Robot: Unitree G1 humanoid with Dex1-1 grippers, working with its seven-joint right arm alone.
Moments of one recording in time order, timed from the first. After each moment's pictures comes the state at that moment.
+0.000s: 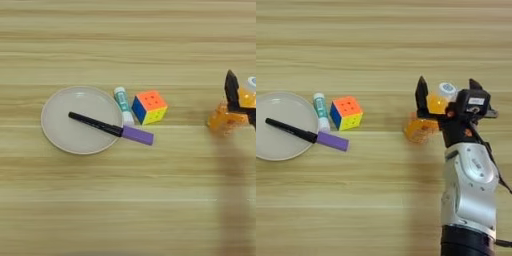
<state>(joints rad) -0.07 -0.35 -0.43 0.06 0.26 -0.10 0.24</state>
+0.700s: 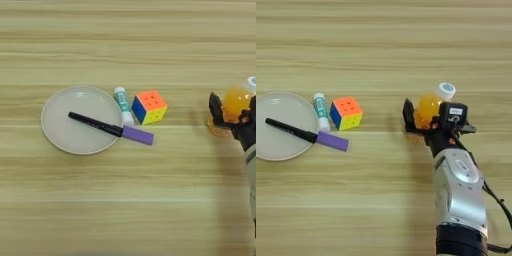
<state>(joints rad) -0.09 -0.35 -0.38 0.18 0.25 0.03 0.23</state>
